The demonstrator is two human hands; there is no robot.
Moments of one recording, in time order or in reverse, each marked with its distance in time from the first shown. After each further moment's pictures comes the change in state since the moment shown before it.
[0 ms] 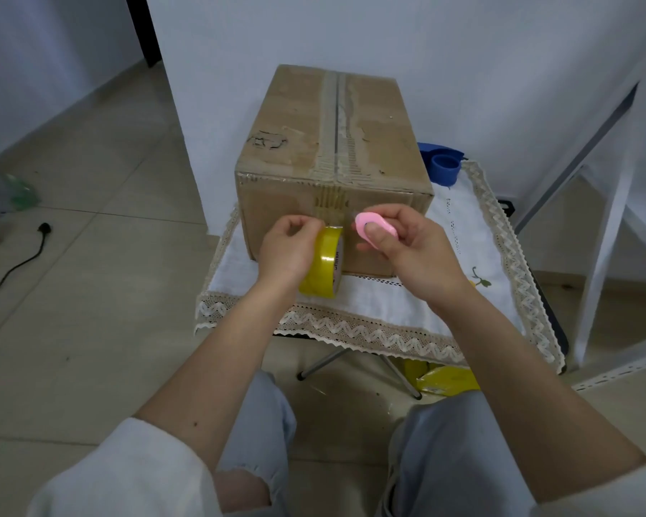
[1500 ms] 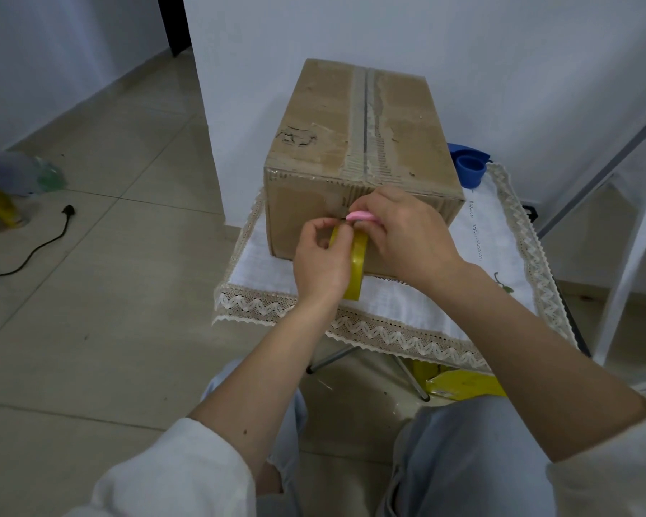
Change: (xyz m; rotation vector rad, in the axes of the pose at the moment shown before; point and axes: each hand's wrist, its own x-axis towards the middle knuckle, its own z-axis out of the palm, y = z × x) left_hand -0.018 -0.017 0.016 -0.144 0.134 0.084; right_hand 0.034 -0.003 0.025 -1.035 -0.052 -0.595
